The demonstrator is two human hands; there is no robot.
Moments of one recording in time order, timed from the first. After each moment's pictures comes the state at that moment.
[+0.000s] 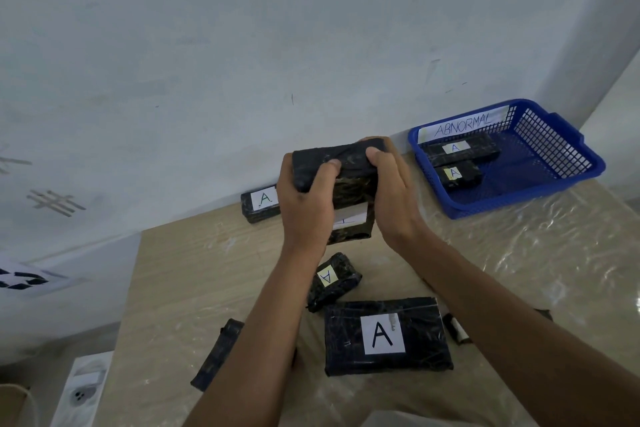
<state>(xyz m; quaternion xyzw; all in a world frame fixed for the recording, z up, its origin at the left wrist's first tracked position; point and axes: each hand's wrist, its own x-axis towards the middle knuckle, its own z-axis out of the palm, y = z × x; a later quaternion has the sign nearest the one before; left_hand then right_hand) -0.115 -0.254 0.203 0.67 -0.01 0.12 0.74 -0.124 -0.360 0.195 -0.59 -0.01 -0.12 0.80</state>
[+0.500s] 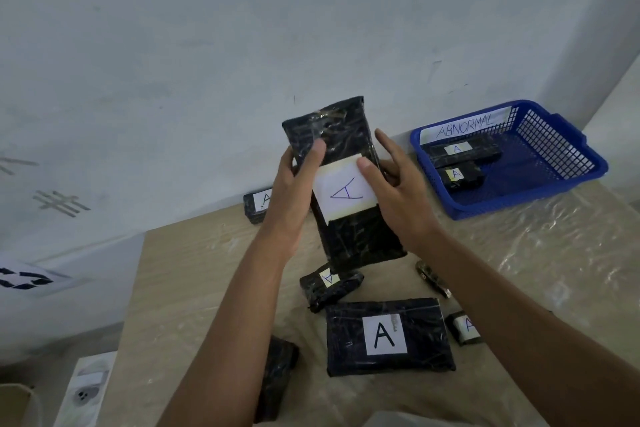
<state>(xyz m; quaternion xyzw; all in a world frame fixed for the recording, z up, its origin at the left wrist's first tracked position) -0.098 -0.226 0.216 0.73 0.03 -0.08 0.68 -0.108 -0.383 0.156 -0.68 0.03 -0.12 0.72</state>
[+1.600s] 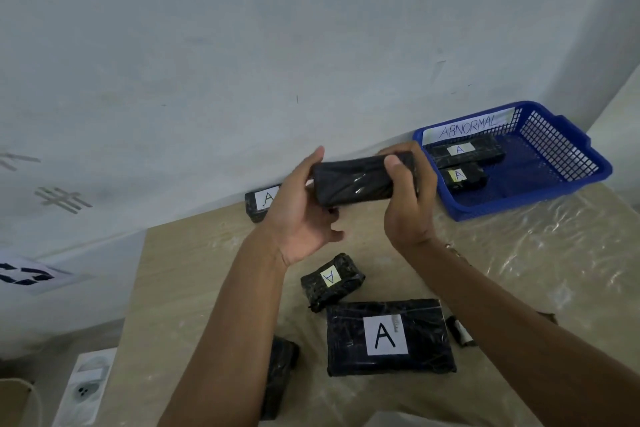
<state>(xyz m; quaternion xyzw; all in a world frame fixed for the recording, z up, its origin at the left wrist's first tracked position) -0.104 -0.224 0.224 0.59 0.08 -0.32 0.74 -0.123 -0.364 0.175 -0.58 -0.03 -0.30 0.75</state>
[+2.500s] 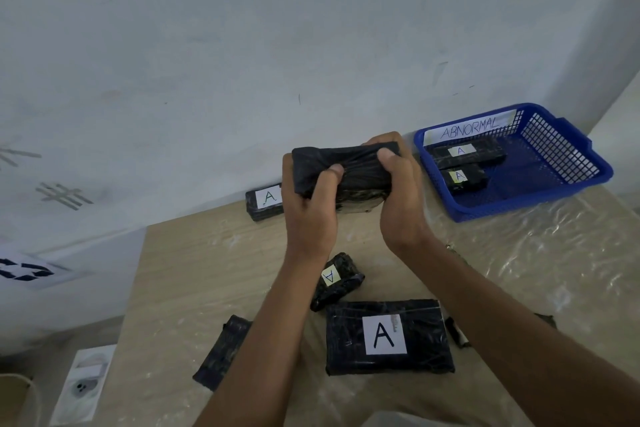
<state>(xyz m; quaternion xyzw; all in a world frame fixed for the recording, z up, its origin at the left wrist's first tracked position) -0.124 -0.251 0.204 0.65 -0.07 0.14 0.75 -0.131 -0.353 0.204 -0.53 -0.07 -0.19 0.82</state>
